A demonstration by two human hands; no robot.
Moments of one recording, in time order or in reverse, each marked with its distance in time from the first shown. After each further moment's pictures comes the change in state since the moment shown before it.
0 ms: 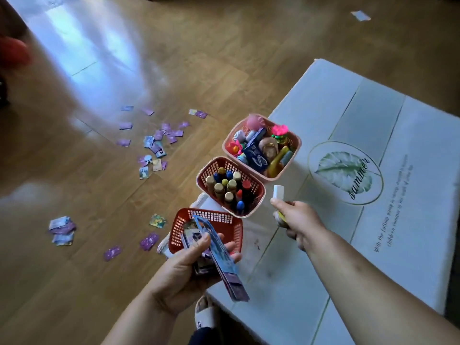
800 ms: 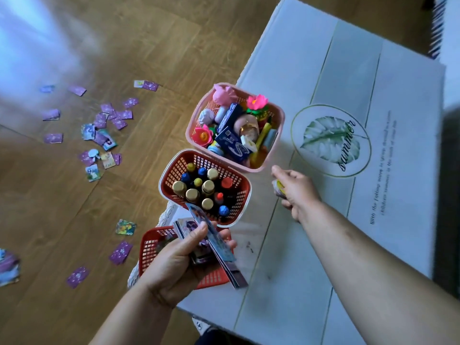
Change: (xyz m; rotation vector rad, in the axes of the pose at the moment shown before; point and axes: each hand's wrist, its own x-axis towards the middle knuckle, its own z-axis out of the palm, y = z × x) left_hand 0.132 0.053 0.000 0.127 0.005 -0.195; right_hand 0.140 0.014 -0.001 0.193 0.285 0.063
